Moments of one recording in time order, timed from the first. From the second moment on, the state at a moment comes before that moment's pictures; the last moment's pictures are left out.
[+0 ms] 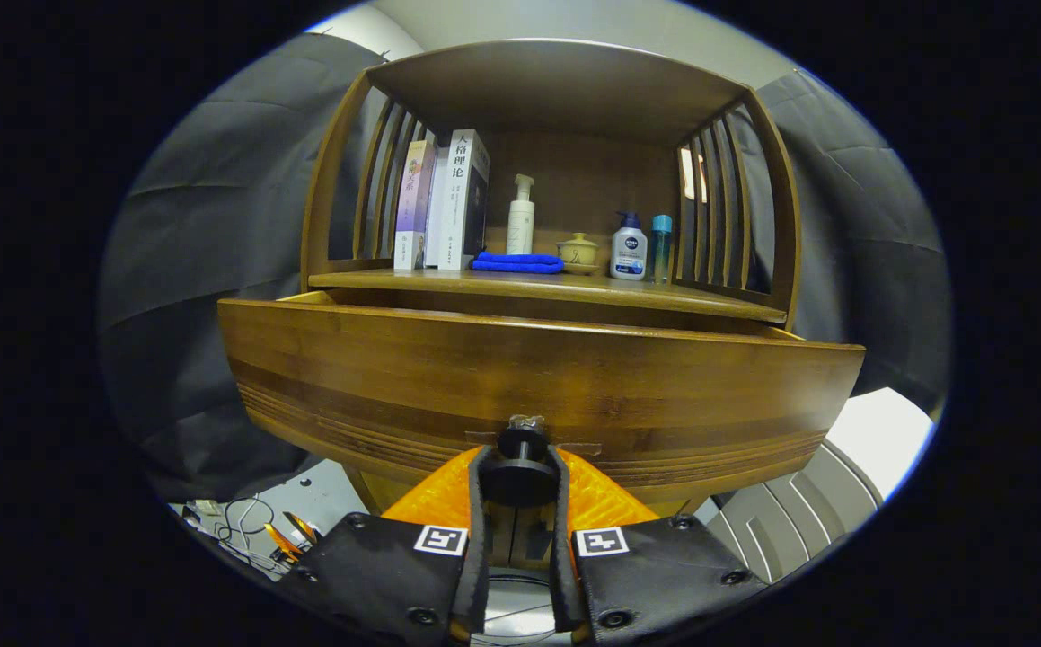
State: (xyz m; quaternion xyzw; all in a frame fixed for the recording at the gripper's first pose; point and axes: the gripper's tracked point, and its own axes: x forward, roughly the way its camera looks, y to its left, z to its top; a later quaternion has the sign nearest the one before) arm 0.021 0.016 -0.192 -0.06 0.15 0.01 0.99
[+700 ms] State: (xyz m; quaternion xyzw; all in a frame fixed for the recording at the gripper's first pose) arm -0.011 0.019 -0.195 -0.06 0.14 0.03 0.99
